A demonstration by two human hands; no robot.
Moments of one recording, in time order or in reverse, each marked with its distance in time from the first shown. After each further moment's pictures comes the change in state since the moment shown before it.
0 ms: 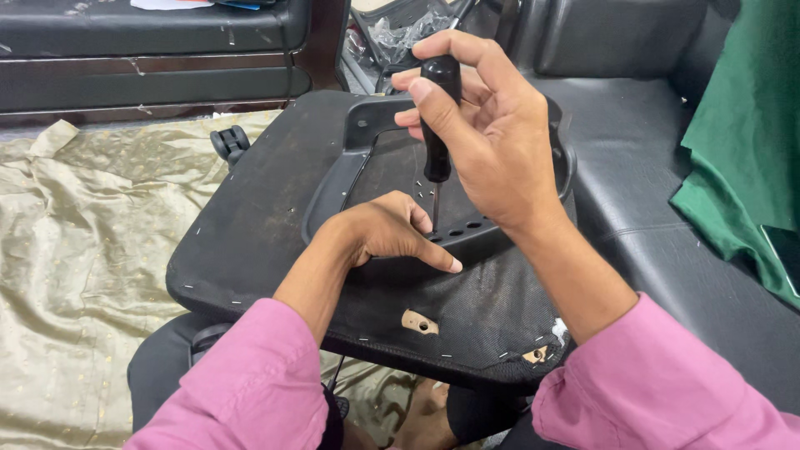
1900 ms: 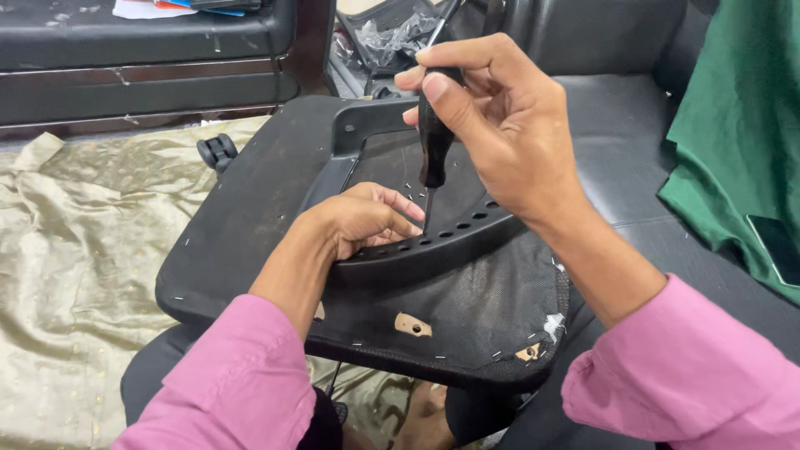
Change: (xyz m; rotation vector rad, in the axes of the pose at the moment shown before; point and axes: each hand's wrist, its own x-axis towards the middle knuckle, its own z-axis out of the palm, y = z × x) left_hand 0.043 -0.034 -0.009 -0.636 -0.164 -0.006; right_hand 0.003 -0.016 -0.025 0.013 -0.011 0.080
